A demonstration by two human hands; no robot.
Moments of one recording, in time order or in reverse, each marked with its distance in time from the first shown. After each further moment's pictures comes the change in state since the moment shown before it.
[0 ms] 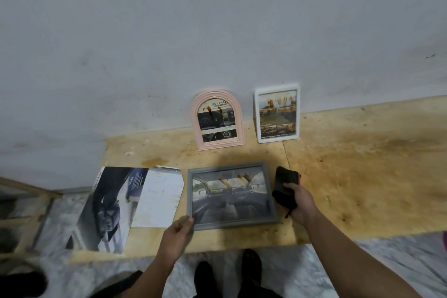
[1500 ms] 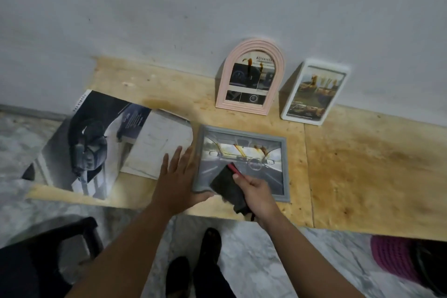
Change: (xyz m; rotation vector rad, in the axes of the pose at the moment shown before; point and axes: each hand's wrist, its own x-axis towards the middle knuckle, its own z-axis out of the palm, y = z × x) left_hand 0.113 -0.062 -0.023 0.942 0.118 0.918; right_hand -0.082 0.123 0.133 -0.766 -0.181 -0.229
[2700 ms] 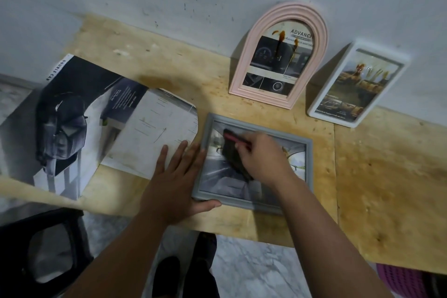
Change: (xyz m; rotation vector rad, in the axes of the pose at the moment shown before) left_hand 0.010 -0.013 0.039 0.027 0.063 0.016; right_hand 0.101 -0.059 0.019 -0.998 0.050 -0.452
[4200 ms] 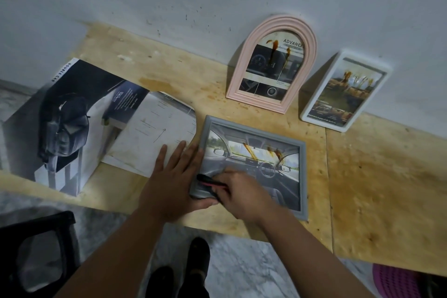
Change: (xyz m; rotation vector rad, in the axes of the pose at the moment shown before) left_hand -0.003 0.001 0.004 0.009 0.054 0.009; right_hand -0.050 0.011 0.052 -0.033 -0.239 -0.339
